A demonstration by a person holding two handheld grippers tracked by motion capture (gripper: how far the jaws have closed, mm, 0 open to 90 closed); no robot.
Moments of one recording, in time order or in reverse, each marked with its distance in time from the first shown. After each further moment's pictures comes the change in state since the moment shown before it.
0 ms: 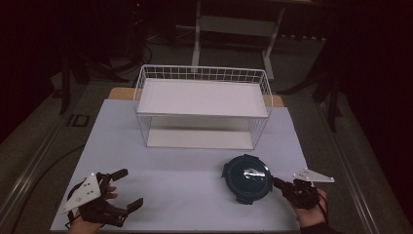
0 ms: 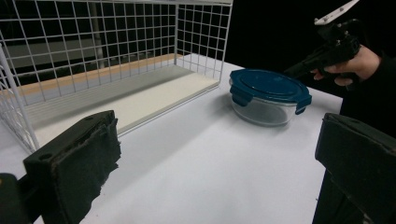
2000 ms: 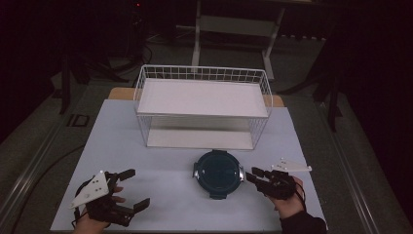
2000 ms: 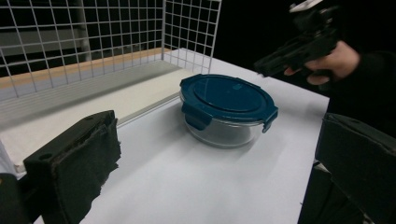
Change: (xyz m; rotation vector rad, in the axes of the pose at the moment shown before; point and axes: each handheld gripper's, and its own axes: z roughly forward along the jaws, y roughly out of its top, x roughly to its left) left arm -0.007 0.011 0.015 0.035 -0.050 -0.028; right arm 0.043 0.037 0.029 -0.072 0.178 -0.055
